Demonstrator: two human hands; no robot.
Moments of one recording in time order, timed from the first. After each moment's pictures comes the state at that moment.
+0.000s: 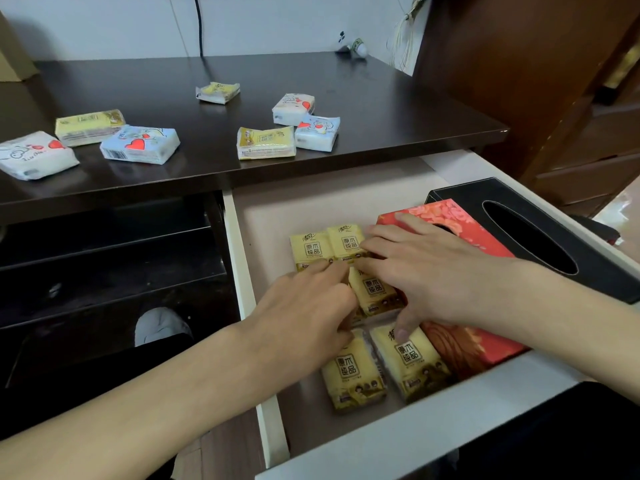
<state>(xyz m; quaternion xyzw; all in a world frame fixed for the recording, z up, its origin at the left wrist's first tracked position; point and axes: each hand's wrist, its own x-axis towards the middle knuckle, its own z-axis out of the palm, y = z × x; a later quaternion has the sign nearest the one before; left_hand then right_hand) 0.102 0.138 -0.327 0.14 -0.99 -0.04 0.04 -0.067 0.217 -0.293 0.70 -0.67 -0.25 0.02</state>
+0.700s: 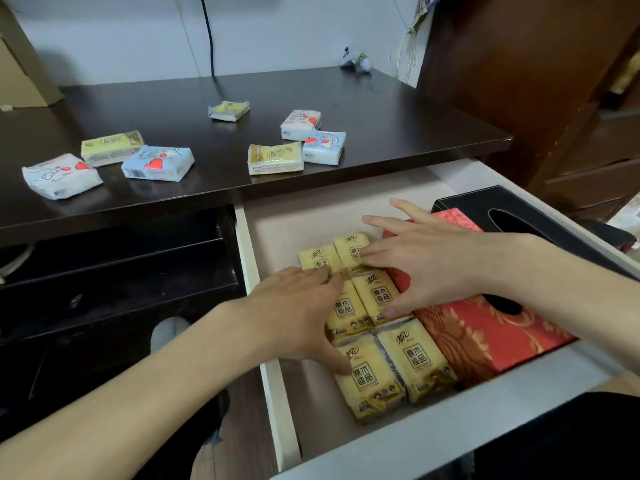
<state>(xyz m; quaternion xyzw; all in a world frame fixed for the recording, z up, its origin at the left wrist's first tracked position) 0.103 0.104 -0.328 0.16 -0.98 -0.04 -0.11 -0.101 0.200 -0.294 0.75 -0.64 -0.17 0.00</state>
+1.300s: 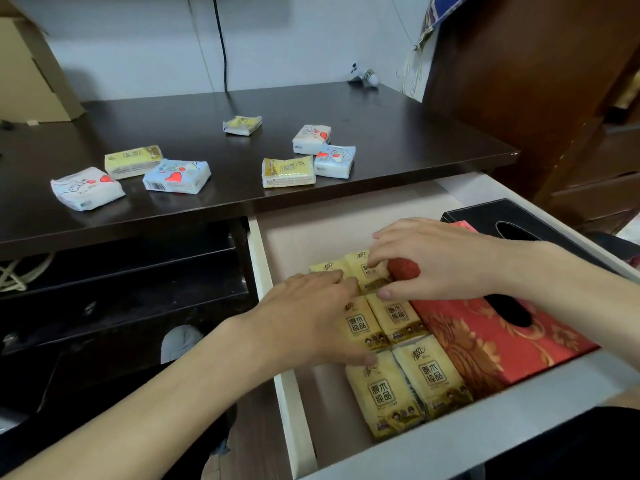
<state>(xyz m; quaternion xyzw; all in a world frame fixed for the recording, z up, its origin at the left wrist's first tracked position) 0.107 0.111 -0.317 0.18 -0.98 -0.08 -0.01 -0.101 0.199 -0.281 0.75 -0.66 -0.02 -0.02</state>
